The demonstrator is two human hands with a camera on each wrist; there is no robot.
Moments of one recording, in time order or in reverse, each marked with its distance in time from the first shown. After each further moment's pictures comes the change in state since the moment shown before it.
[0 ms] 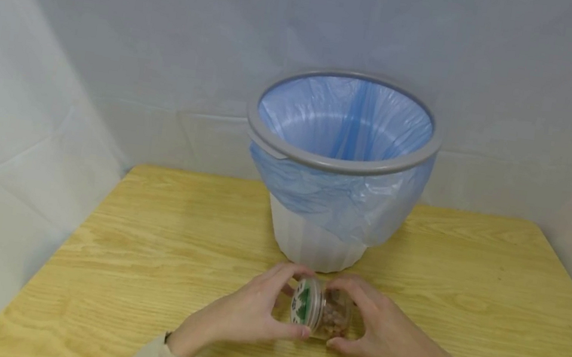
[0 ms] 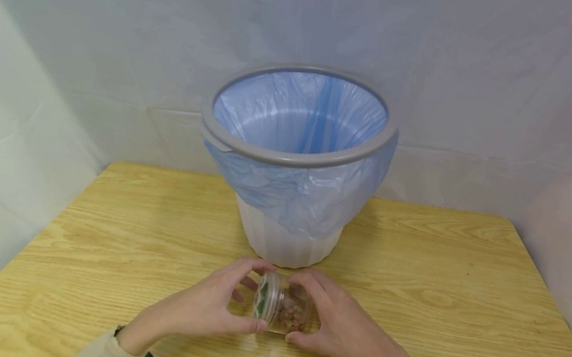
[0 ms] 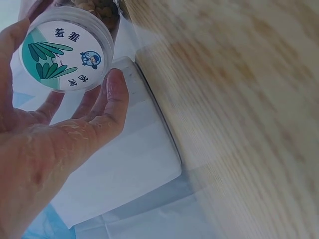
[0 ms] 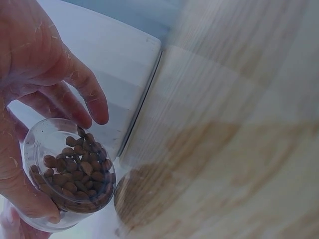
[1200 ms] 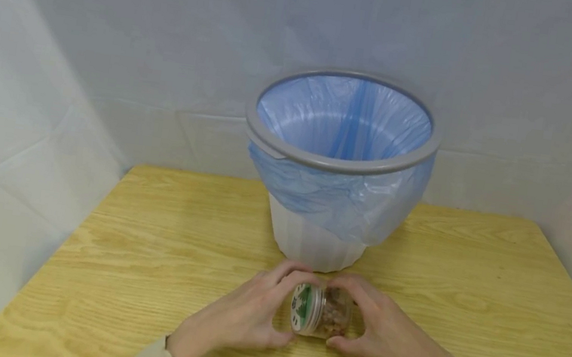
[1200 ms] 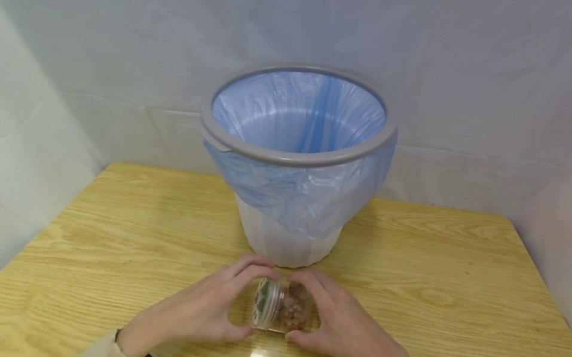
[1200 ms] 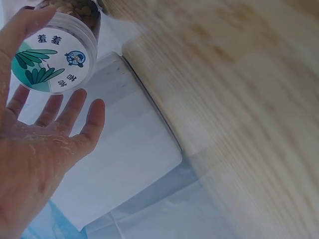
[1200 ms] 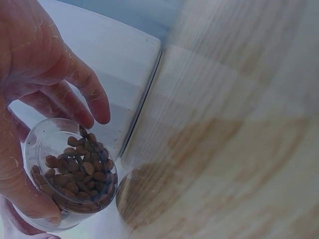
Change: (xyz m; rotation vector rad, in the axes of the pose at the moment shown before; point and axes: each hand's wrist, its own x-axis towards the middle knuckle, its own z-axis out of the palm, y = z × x) left_hand -0.001 0.000 0.002 0.307 0.095 0.271; right_hand 0.001 0.001 0.001 -0.009 0.031 0.002
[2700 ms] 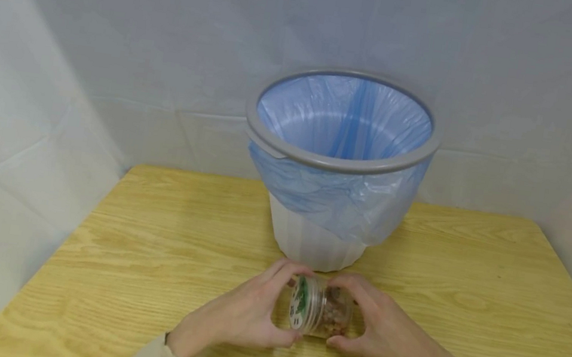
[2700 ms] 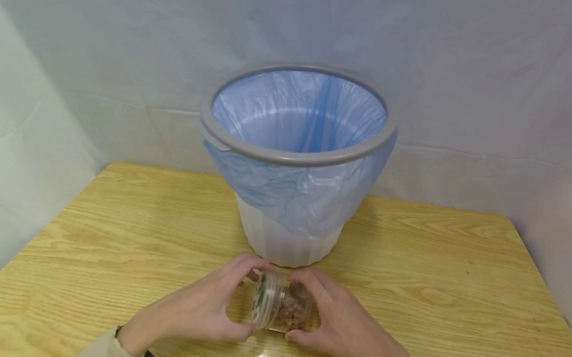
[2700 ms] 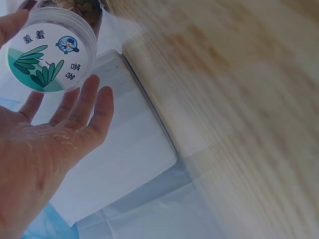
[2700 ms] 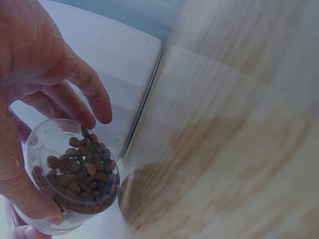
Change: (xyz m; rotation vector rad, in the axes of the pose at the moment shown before) left_hand -0.001 -0.001 -0.001 -0.163 -0.041 -0.139; right_hand 0.001 -0.001 -0.002 0.015 -0.022 0.005
